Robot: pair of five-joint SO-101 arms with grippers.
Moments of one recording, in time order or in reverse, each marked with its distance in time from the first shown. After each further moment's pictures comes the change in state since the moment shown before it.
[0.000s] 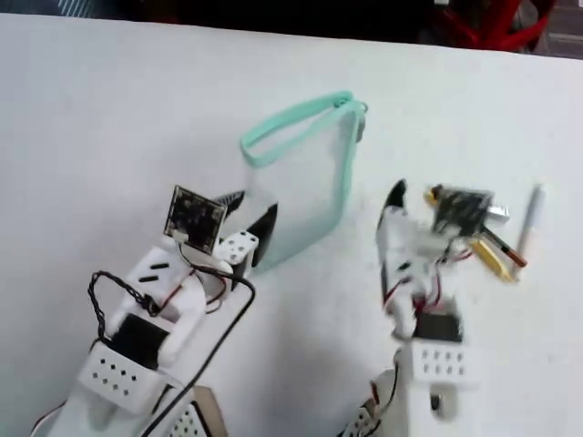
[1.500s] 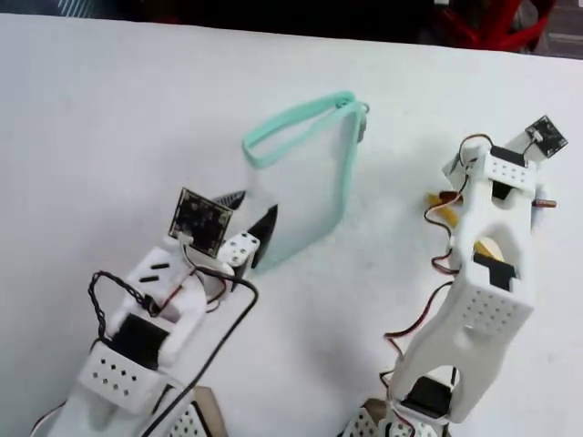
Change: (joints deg) left arm 0.2 0.0 0.0 0.0 -3.2; right arm 16.8 92.7 -84.8 40.9 -26.3
